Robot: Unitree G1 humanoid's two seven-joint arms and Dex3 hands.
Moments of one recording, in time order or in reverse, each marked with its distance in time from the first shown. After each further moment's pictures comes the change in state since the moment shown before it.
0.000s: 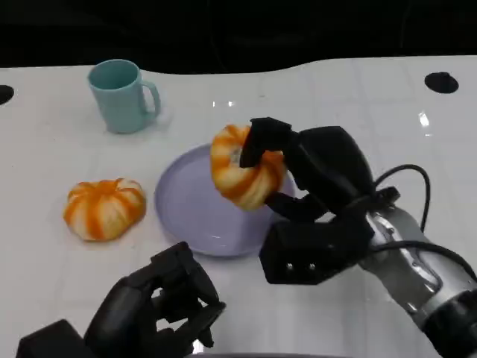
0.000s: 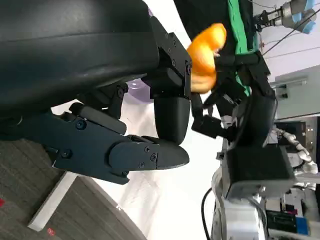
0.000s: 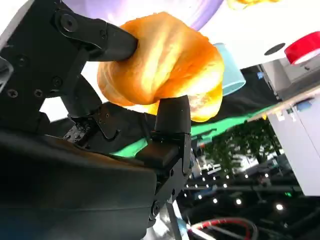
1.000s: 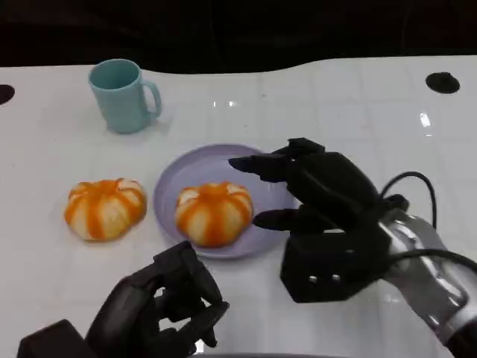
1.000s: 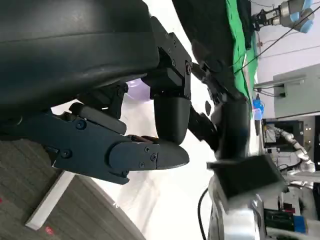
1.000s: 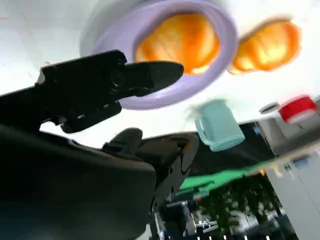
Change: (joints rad) left arm 0.005 -0.005 -0.005 -0.026 0.002 0.016 0.000; right arm 0.108 -0.100 0.008 -0.189 0.119 0.025 0.295
